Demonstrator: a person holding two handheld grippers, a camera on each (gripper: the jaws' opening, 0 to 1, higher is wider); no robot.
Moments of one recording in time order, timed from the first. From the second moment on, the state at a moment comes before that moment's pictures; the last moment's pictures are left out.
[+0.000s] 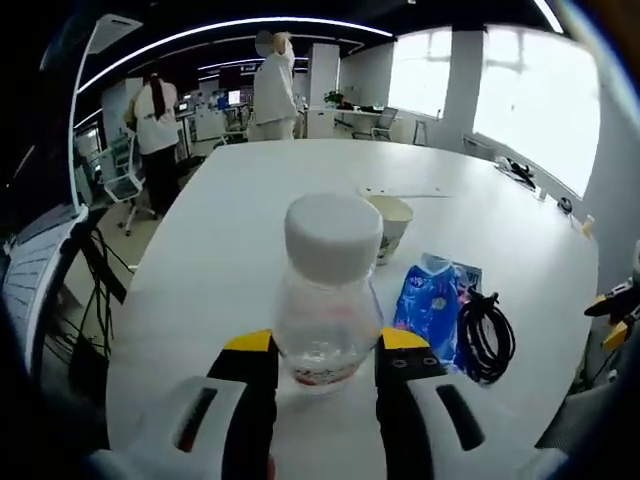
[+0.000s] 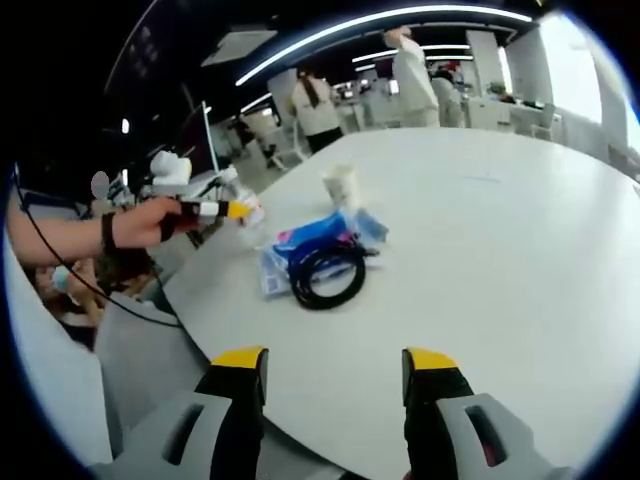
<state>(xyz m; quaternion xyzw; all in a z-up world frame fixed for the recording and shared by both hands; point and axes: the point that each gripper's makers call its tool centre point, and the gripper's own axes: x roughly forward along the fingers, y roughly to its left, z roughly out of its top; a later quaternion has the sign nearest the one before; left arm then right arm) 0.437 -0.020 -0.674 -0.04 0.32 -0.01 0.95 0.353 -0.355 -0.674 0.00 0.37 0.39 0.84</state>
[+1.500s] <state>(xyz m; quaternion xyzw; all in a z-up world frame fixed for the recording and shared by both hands) 0.566 -0.034 -0.677 -0.04 0.33 -0.01 0.94 0.362 -0.362 -0.683 0.01 0.39 0.39 0.84</state>
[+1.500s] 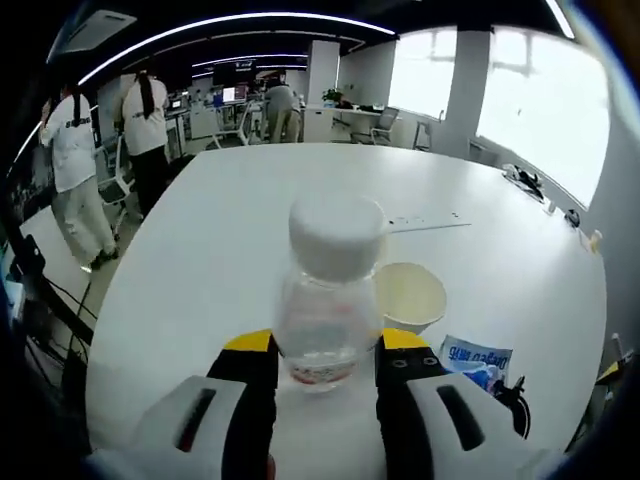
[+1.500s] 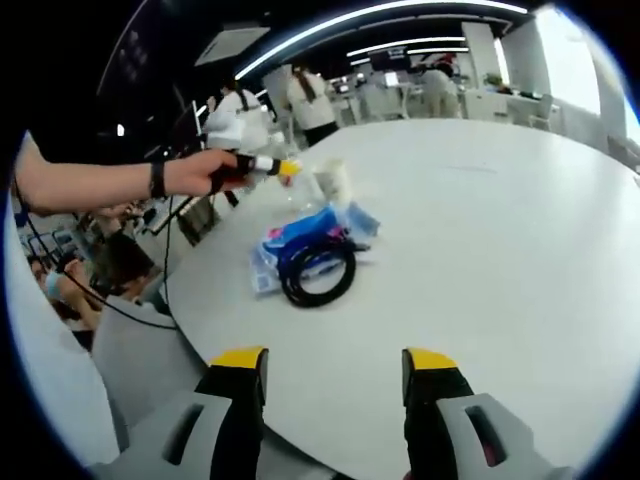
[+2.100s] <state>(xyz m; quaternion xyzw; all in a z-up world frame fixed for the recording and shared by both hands) 0.577 -0.030 -0.681 -0.08 0.33 0.00 0.94 0.364 -0.369 -0.685 0.01 0.39 0.38 0.84</state>
